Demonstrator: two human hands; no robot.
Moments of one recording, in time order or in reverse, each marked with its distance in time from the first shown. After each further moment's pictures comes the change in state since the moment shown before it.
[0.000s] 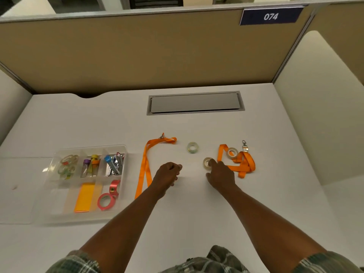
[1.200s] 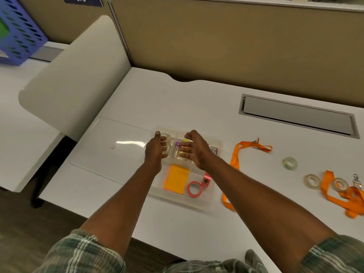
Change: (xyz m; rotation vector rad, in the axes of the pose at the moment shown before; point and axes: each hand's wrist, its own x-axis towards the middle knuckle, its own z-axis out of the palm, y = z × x) left_hand -0.014 -0.086 -0.336 -0.612 0.549 -0.094; right_hand -0.011 -0.432 0.032 1.341 -0.689 0.196
